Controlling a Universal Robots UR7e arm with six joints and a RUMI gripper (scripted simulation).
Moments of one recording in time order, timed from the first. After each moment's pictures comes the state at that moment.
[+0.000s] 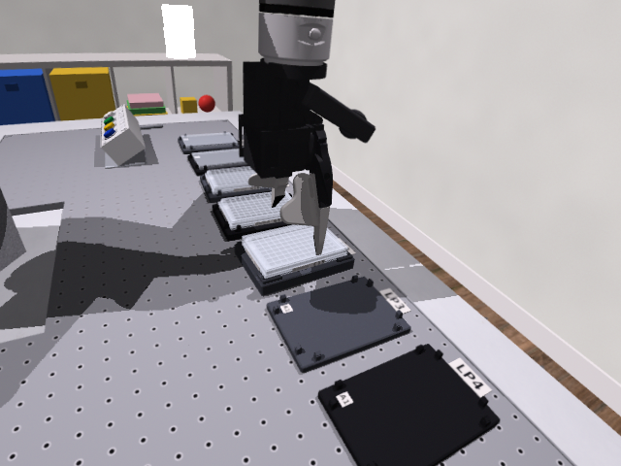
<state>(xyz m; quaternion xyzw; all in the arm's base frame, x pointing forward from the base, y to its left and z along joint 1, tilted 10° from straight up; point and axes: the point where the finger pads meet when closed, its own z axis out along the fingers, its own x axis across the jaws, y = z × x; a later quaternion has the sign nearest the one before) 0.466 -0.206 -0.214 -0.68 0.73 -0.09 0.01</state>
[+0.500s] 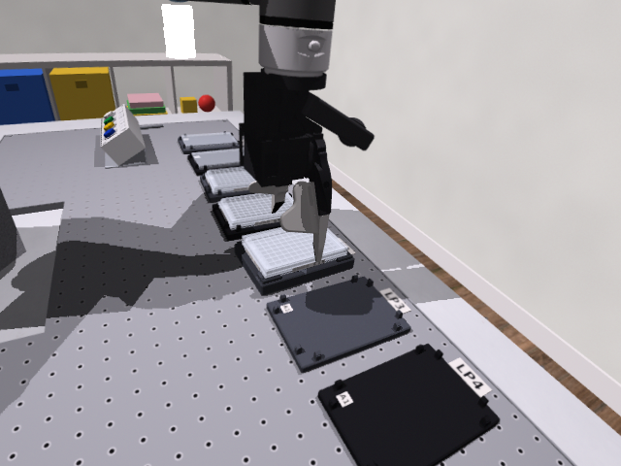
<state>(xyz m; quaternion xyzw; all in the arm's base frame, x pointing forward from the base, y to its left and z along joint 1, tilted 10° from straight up) 0.468 -0.207 -0.224 -0.68 0.73 -0.09 0.01</state>
